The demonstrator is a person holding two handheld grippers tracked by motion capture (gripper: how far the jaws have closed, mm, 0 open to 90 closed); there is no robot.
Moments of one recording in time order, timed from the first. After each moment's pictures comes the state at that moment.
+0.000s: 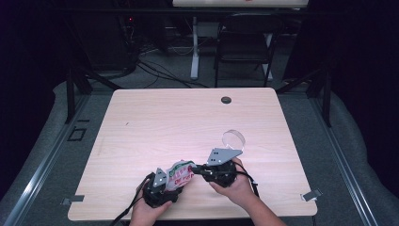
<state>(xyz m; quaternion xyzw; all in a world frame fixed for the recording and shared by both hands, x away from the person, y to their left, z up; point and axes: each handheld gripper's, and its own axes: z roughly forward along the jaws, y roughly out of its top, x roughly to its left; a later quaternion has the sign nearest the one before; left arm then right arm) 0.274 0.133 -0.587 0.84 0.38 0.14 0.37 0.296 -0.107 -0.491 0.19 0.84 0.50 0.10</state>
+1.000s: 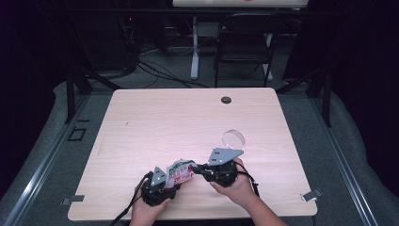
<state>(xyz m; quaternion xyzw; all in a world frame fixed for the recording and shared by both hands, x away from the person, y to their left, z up) 0.274 0.135 -0.582 0.82 0.39 0.15 0.39 0.296 -0.110 -0.490 0.19 0.84 0.50 0.10</state>
